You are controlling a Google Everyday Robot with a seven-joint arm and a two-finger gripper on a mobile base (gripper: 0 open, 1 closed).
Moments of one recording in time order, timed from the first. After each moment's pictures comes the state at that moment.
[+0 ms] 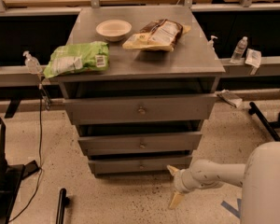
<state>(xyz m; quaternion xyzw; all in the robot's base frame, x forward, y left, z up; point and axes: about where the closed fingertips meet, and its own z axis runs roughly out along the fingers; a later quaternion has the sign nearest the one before) 0.527 -0.150 0.296 -0.66 0.70 0.10 0.24</state>
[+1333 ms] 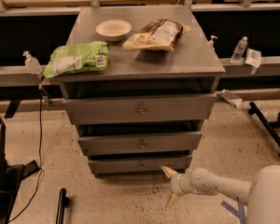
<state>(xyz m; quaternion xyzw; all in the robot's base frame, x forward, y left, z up) 0.553 -0.136 0.238 -0.71 0.62 0.08 0.31</state>
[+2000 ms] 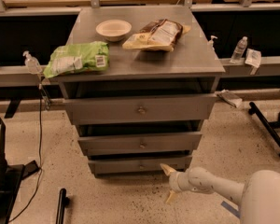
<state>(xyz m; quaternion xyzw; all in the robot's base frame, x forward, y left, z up) 0.580 -0.135 0.210 -0.71 0.62 0.07 0.33</state>
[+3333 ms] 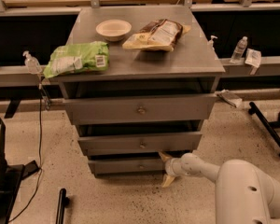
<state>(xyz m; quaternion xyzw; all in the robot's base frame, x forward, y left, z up) 0.664 -0.136 0.197 -0.72 0.61 0.02 0.32</state>
